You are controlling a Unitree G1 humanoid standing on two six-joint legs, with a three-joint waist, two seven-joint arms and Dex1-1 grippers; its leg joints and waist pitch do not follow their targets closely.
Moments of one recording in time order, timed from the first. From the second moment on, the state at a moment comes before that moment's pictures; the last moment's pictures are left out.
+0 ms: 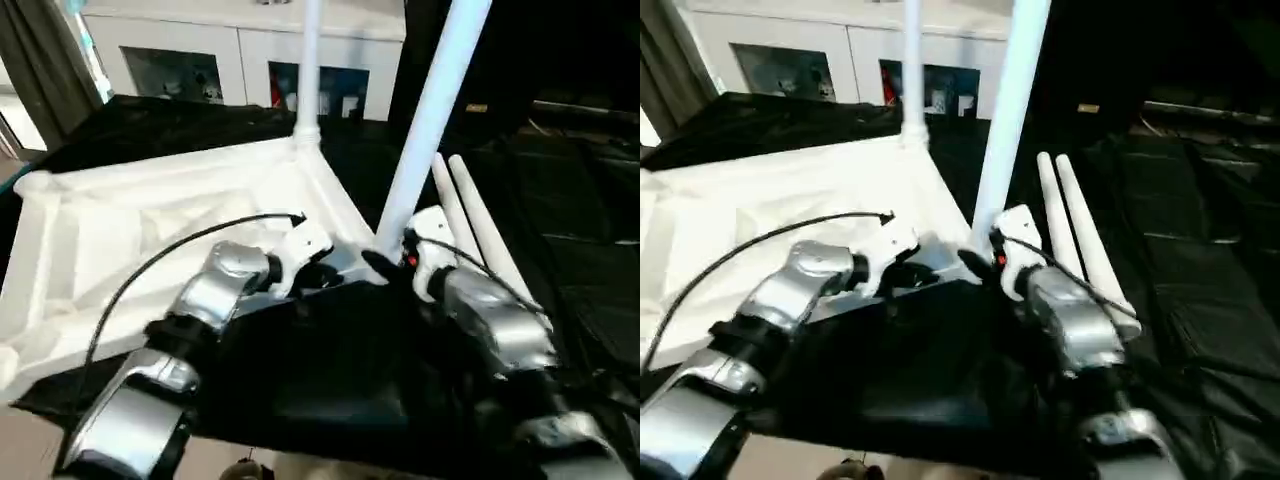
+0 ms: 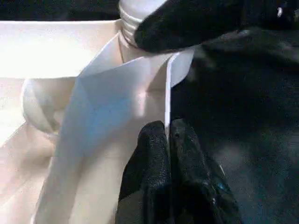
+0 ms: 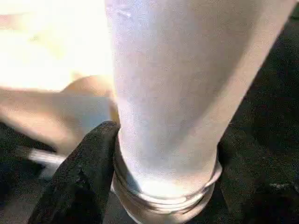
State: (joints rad) left arm -0.73 0.18 -0.26 0.73 0.08 0.23 -0.86; right arm -0.51 -0.14 0.06 0.45 0.11 0.34 0.35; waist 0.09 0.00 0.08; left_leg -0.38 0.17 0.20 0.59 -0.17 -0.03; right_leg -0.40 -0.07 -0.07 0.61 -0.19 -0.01
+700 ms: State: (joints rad) left arm -0.79 0.14 -0.26 0.82 0.09 0.20 -0.84; right arm -0.55 -0.15 0.05 0.56 0.08 0.23 0.36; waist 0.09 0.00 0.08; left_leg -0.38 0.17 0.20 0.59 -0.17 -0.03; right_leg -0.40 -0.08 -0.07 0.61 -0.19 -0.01
